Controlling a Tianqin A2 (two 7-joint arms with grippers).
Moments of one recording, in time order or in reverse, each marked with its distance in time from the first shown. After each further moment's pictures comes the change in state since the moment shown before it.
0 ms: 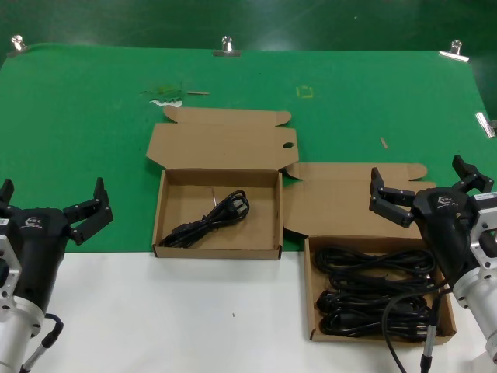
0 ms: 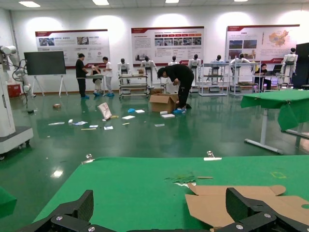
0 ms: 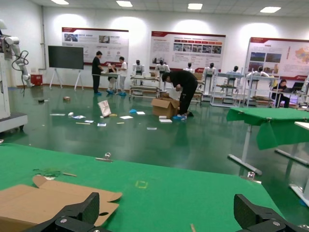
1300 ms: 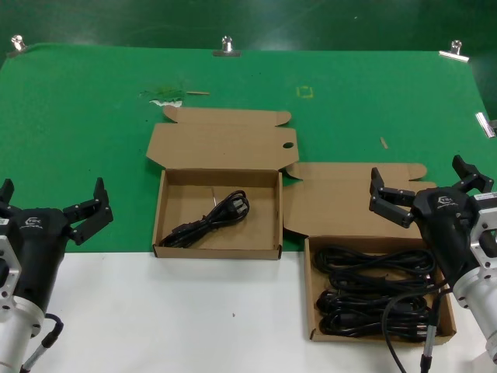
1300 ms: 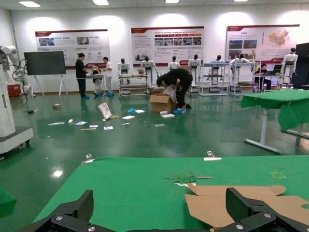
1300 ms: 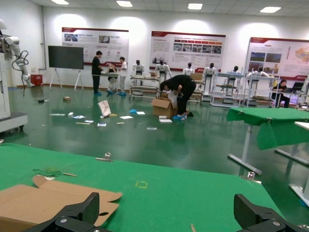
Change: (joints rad) left arm 0.000 0.000 0.000 0.000 0.000 0.000 0.000; right arm 0.000 0.000 0.000 0.000 0.000 0.000 0.000
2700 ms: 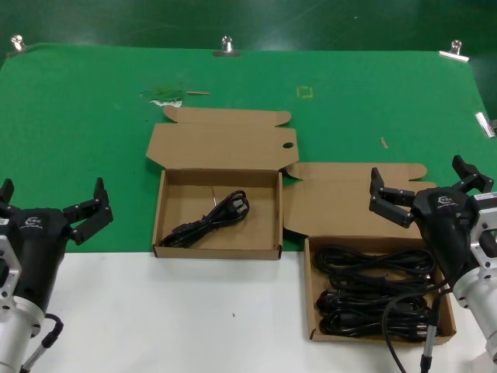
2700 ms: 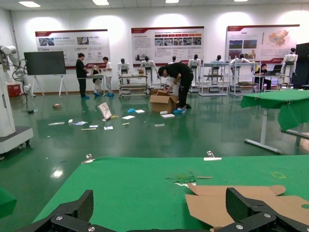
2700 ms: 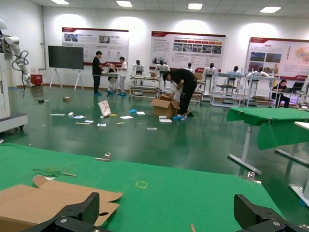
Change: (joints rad) left arm 0.000 0.000 0.000 0.000 0.000 0.000 0.000; right arm 0.000 0.000 0.000 0.000 0.000 0.000 0.000
